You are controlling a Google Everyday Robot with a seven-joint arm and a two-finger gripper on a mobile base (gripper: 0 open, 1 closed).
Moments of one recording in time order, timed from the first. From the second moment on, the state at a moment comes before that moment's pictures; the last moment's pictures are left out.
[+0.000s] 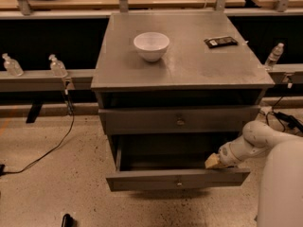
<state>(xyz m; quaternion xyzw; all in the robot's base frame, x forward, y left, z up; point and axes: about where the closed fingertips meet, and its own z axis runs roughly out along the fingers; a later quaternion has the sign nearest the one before) 0.565 -0.270 0.422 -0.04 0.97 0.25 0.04</state>
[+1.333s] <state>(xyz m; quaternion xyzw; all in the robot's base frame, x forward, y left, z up) 0.565 -0.270 0.423 -0.04 0.97 0.25 0.04</state>
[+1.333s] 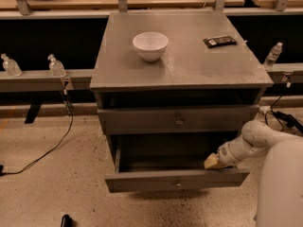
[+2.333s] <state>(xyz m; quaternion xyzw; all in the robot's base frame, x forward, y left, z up) 0.564 -0.268 0.421 -0.05 0.97 0.25 0.04</state>
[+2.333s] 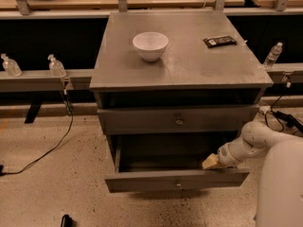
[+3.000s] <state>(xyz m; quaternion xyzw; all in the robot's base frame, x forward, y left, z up) 0.570 -0.249 0.420 -0.07 0.96 0.25 0.05</state>
